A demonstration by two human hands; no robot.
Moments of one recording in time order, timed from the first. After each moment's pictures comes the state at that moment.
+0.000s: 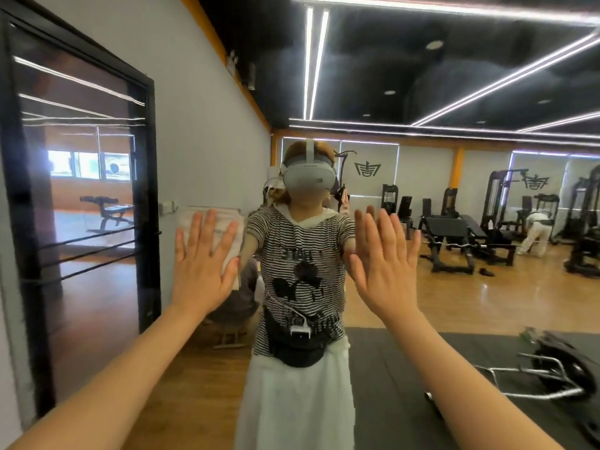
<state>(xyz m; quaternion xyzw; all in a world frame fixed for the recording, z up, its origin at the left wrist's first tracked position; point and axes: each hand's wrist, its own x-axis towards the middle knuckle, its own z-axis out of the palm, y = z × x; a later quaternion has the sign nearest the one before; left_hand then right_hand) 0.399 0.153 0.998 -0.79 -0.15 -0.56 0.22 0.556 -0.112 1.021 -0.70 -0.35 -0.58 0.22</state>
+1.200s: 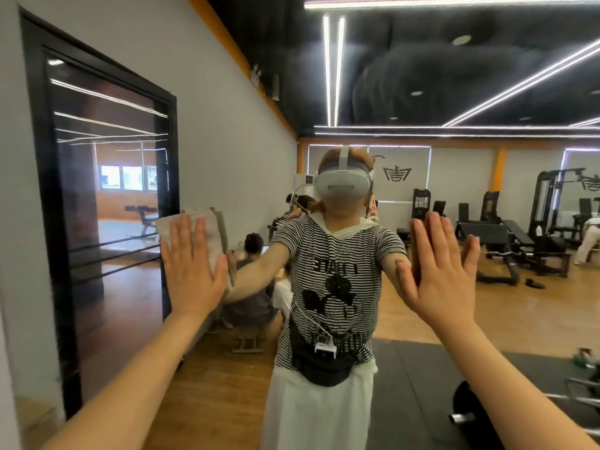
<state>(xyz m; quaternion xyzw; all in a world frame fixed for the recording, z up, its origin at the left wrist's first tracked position) 0.443 0.089 0.995 -0.74 -0.28 -0.60 0.10 0.664 -0.213 1.014 -0.70 -0.34 -0.59 0.22</state>
